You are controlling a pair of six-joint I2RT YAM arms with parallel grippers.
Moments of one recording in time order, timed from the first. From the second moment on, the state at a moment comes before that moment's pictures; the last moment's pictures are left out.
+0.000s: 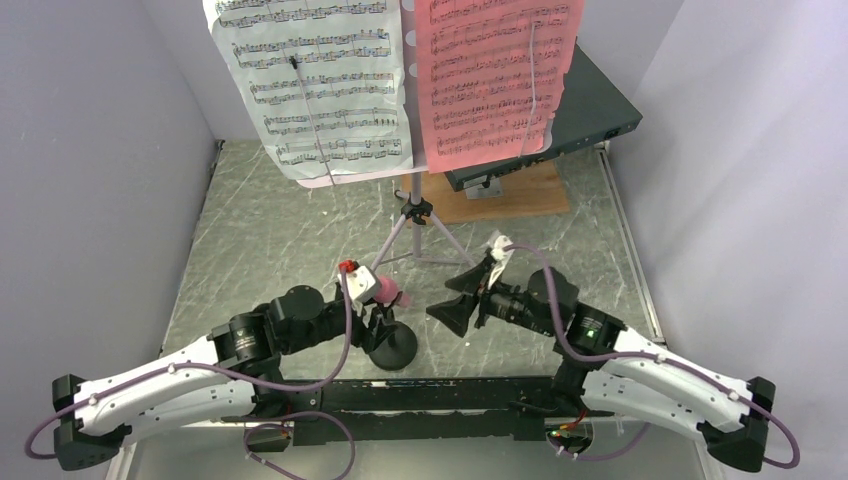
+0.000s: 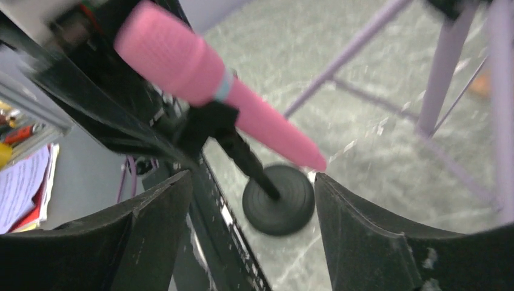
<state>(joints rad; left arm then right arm) -1.13 0.61 0.61 -0.29 -0.10 -0.17 1.02 0.68 0.66 -0.09 -0.09 0.32</state>
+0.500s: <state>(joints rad) -1.13 0.67 0.66 -0.32 -0.12 -0.17 1.25 1.12 0.31 0.53 0.05 0.36</state>
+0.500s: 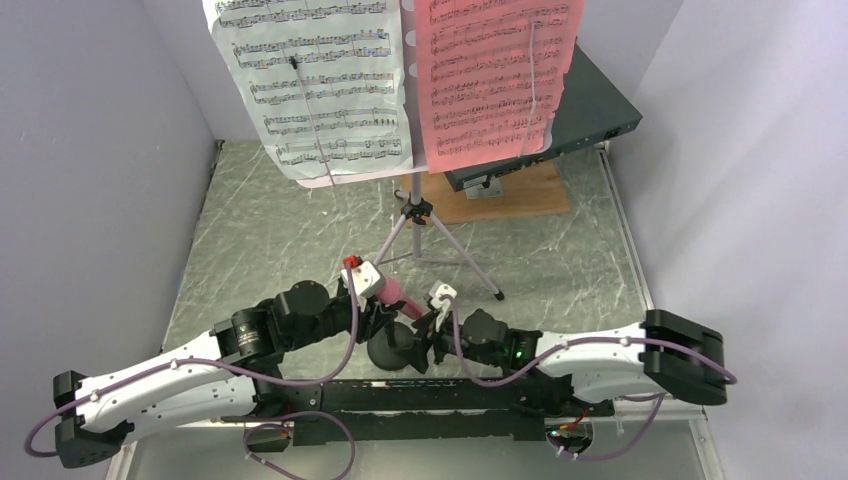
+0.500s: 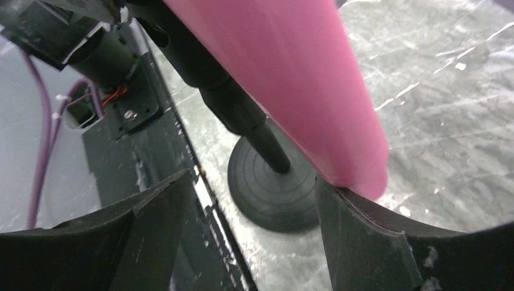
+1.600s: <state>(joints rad) -1.13 0.82 0.97 -0.50 0.00 -0.01 1.47 1.69 0.29 1.15 0.67 0.31</state>
